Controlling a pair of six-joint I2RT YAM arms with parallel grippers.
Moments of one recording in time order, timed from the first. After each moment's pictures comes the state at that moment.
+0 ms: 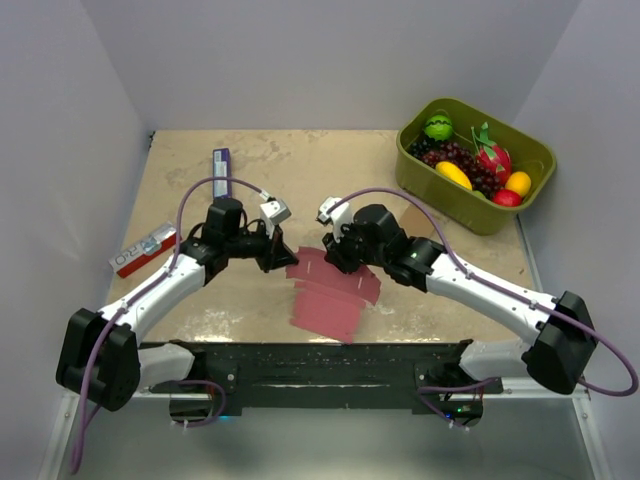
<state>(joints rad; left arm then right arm) -0.40 1.22 0.74 -0.15 0.77 0.05 0.85 1.29 0.99 -0.29 -0.09 -0.02</state>
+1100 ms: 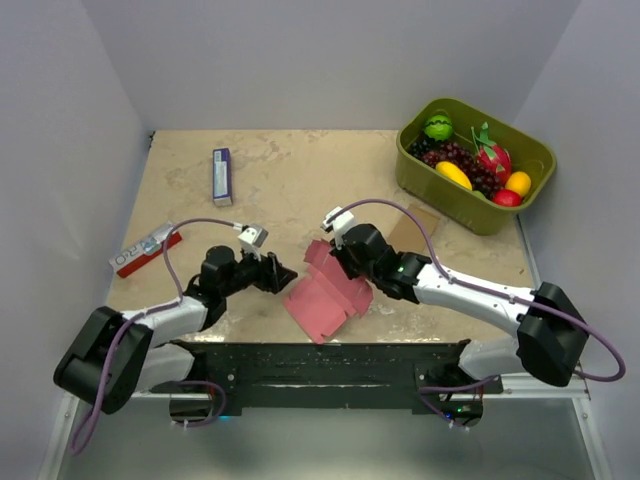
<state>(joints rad) -0.43 1.19 0.24 0.59 0.42 -0.34 0.91 1.33 0.85 -0.16 0.25 0.05</state>
